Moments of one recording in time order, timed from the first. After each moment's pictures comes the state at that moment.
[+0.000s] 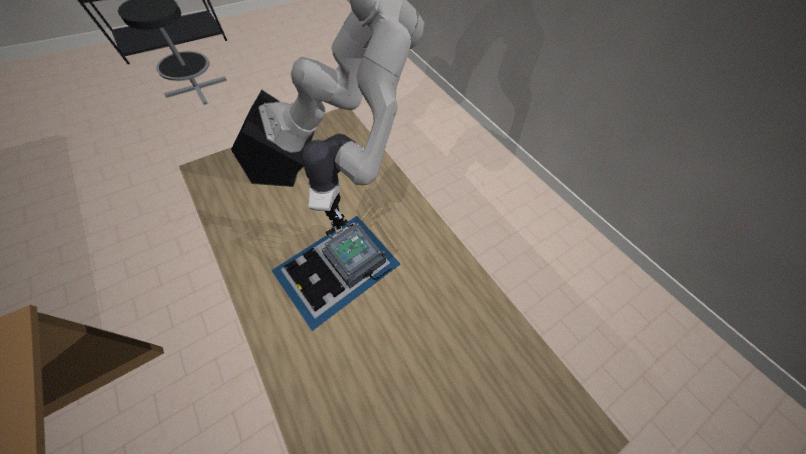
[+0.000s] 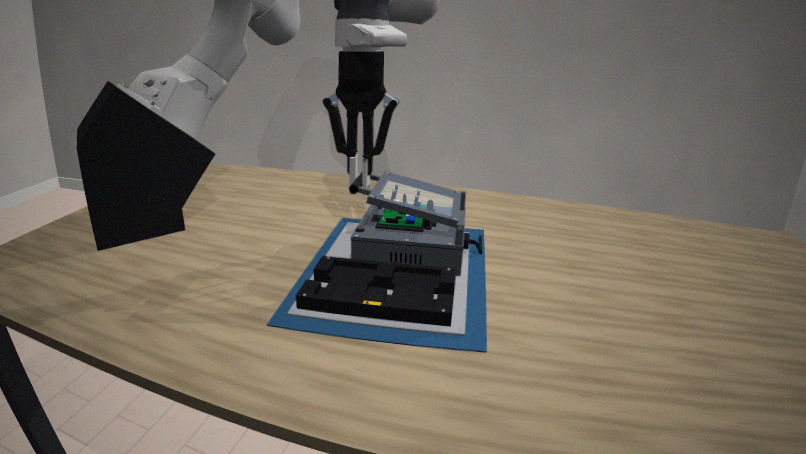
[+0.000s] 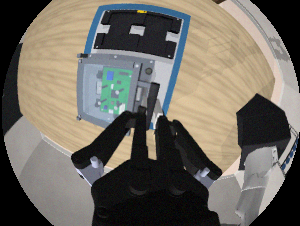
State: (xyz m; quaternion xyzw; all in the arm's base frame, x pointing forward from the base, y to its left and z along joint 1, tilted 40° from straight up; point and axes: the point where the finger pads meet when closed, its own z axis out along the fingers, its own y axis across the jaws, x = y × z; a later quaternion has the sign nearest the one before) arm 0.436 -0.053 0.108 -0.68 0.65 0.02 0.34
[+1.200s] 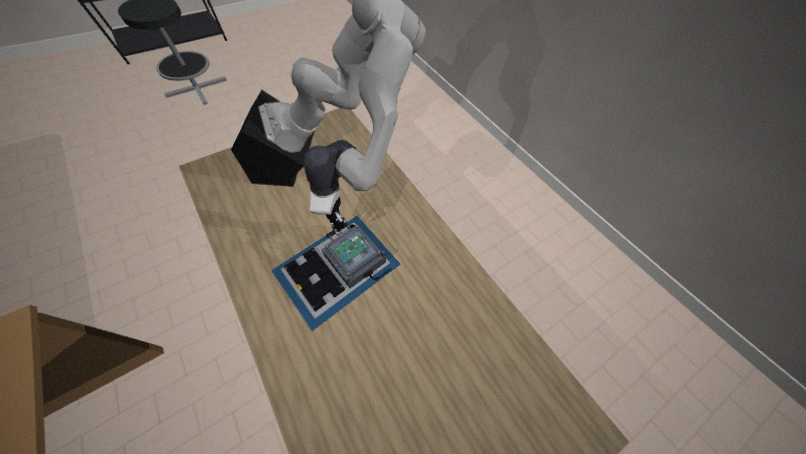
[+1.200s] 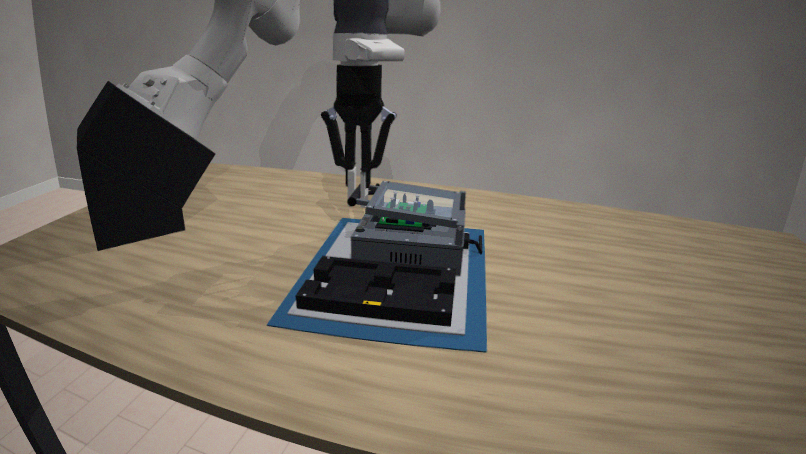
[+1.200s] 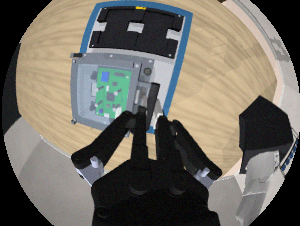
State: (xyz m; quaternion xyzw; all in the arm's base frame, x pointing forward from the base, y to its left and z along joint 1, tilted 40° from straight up) arm 0.443 -0.042 0.089 -0.68 0.65 0.02 0.34
